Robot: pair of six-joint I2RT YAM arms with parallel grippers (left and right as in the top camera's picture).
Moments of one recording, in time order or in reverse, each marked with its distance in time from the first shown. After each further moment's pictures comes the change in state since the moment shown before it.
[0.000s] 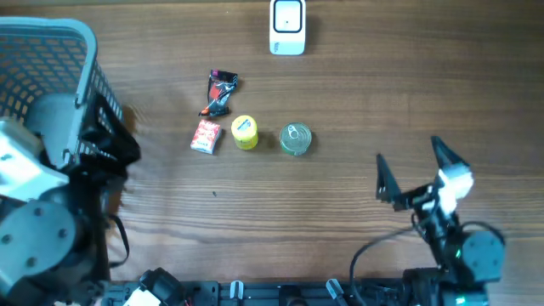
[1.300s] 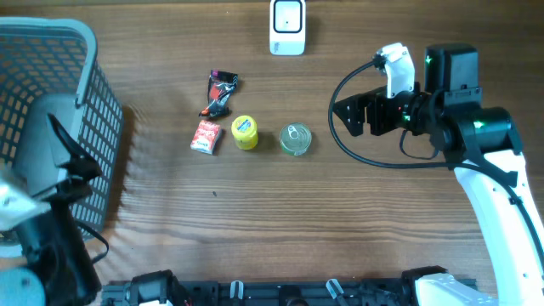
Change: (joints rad) left arm 0.838 -0.335 -0.489 0.564 0.713 0.520; right arm 0.096 1.083 0.987 -0.822 -0.243 -0.034
